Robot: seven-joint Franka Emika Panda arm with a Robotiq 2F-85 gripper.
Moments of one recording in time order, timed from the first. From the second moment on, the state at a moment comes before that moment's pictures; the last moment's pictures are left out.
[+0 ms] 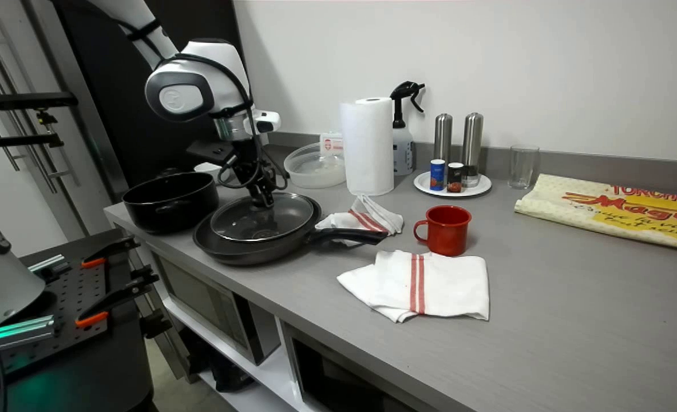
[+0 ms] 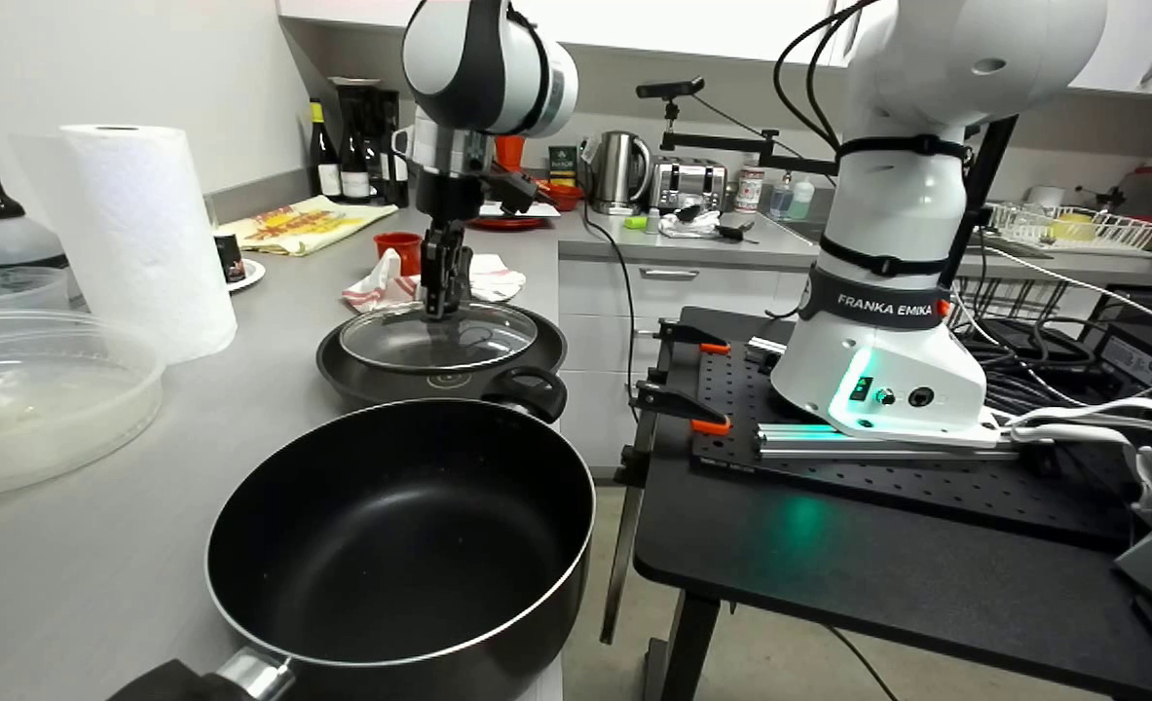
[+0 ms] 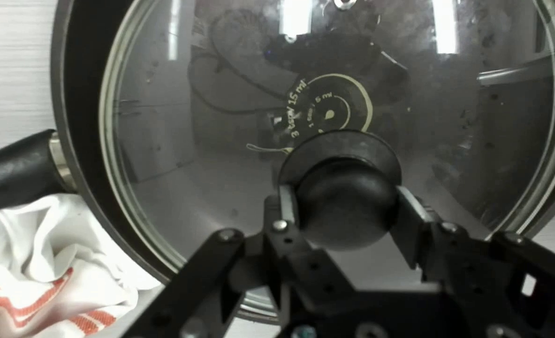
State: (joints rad) arm 0.08 0.27 -0.07 -2.50 0.35 2.89 -0.59
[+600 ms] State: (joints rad) arm -0.02 0.41 -0.01 -2.43 0.08 2.91 -0.38
